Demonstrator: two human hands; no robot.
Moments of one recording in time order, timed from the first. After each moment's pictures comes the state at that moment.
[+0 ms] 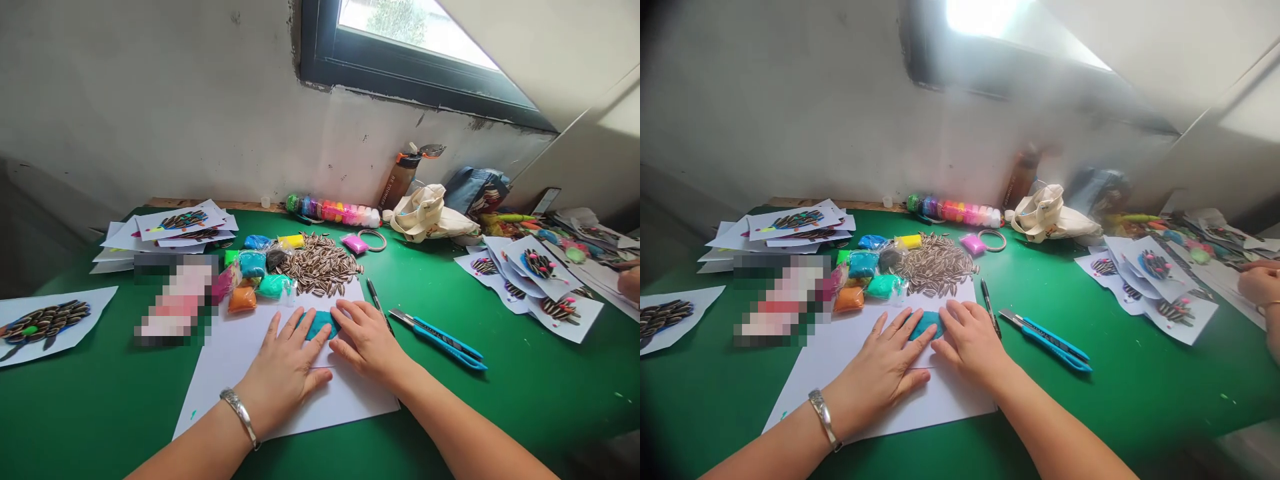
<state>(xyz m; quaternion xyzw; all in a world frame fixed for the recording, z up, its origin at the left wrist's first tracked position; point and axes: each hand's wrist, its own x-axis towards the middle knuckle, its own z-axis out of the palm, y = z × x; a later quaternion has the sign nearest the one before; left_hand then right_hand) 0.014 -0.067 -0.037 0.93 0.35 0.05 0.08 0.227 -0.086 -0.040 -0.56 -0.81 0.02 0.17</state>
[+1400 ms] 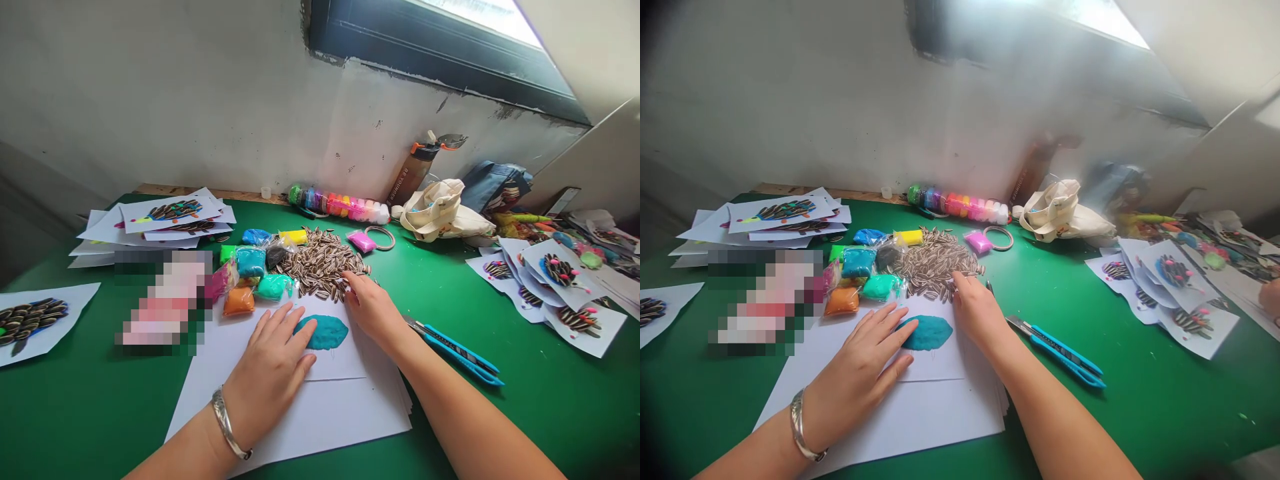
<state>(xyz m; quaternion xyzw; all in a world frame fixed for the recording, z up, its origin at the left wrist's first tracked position) 0.001 -0.055 -0.027 0.90 0.39 0.17 0.08 0.236 -0.019 -0.044 -0.64 -0.74 0.04 0.20</state>
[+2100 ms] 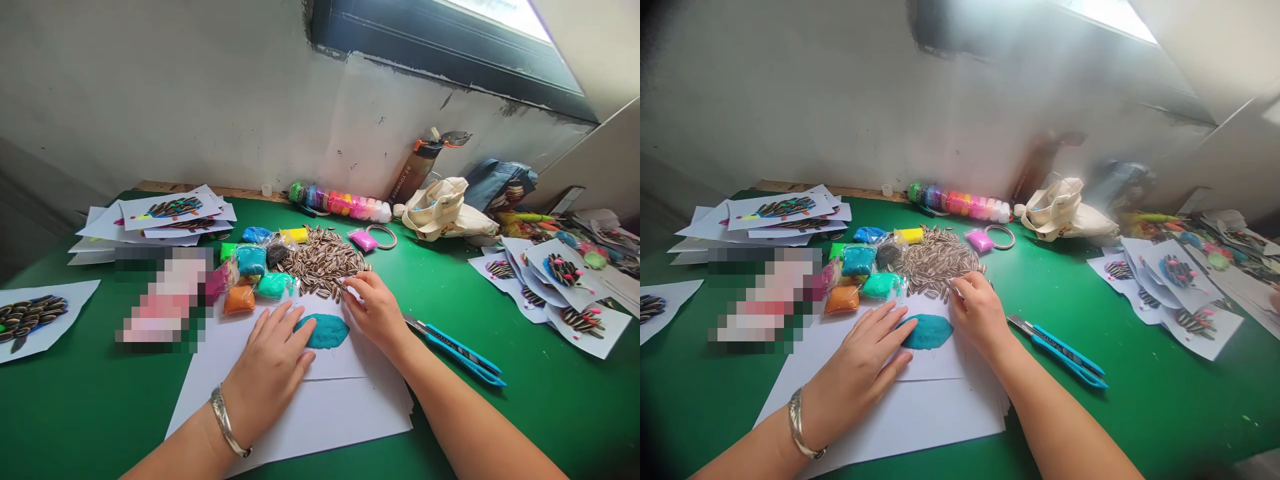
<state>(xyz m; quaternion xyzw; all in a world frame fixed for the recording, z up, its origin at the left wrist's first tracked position) 0.000 -0.055 -0.030 0.90 0.40 0.17 0.08 0.232 -0.028 -0.040 -0.60 -0.74 0.04 0.30</state>
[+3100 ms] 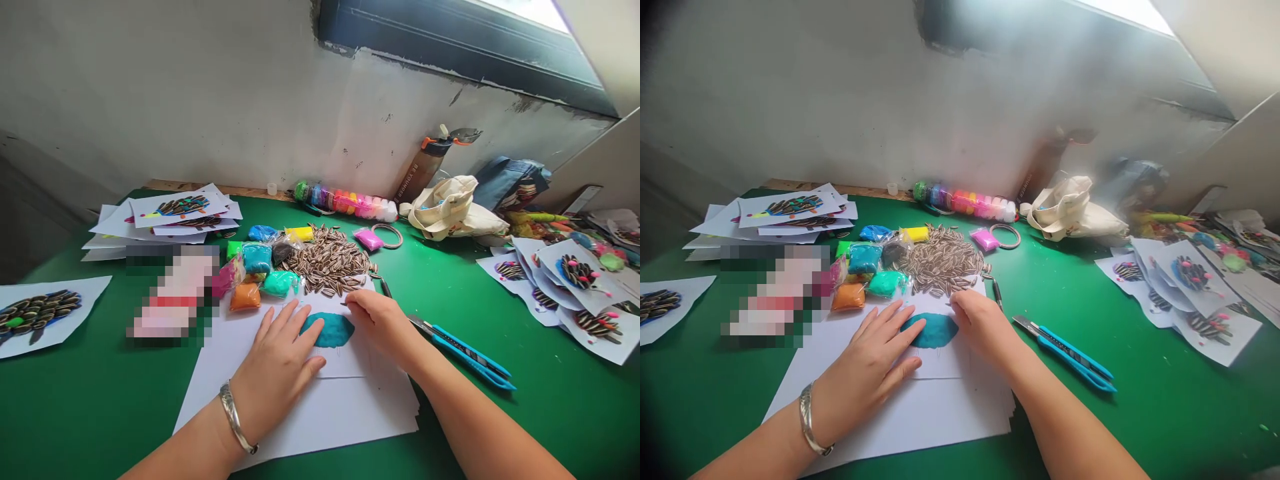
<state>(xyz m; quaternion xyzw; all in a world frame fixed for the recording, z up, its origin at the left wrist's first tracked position) 0.003 -0.056 -0.025 0.90 0.40 0.11 0.09 0.232 -0.043 -0.028 -0.57 -0.77 0.17 0.25</state>
